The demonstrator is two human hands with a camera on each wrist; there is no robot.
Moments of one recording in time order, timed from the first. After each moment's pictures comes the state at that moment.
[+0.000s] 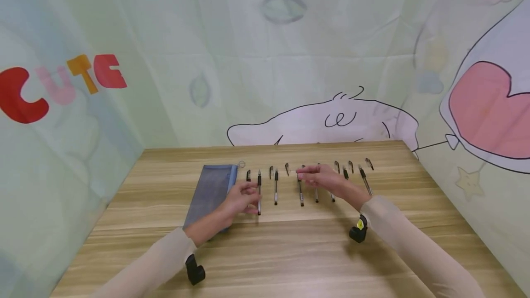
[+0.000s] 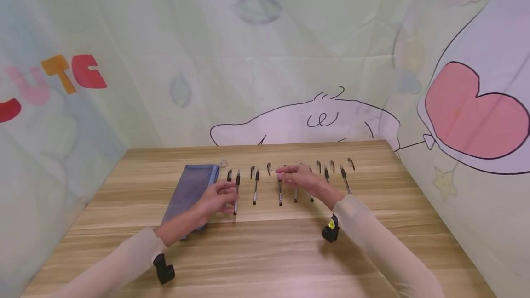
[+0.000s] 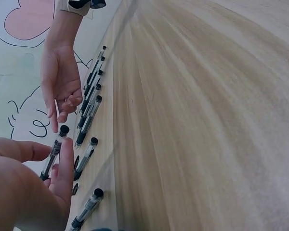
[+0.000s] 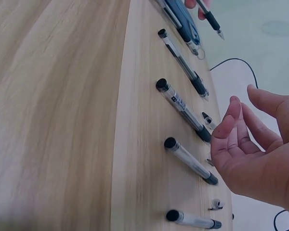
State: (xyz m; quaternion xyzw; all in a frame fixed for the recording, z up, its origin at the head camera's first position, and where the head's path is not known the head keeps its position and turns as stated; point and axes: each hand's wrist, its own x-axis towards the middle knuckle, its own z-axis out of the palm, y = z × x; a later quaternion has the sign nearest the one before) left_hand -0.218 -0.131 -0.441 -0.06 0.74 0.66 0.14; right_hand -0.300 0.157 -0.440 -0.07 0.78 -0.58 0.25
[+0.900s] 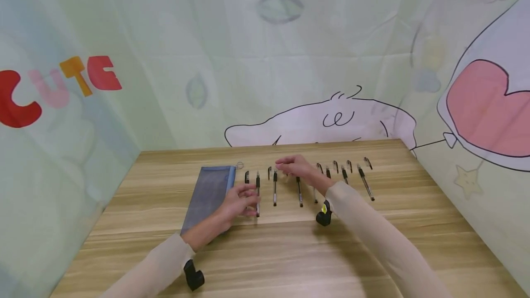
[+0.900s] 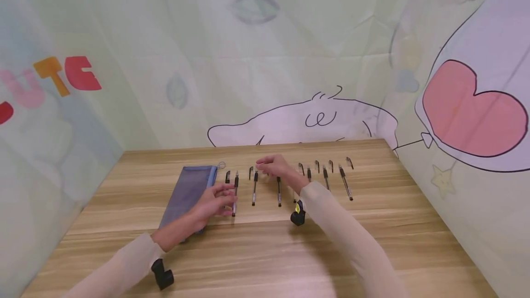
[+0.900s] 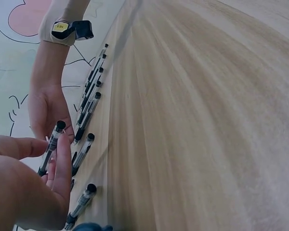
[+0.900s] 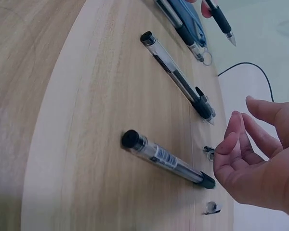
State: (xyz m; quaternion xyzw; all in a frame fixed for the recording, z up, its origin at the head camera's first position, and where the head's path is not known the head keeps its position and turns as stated) left_hand -0.219 -0.133 -0.448 -0.05 0.72 0.68 0.14; right_hand -0.338 0.092 -0.444 -0.08 0.81 -0.55 0.20
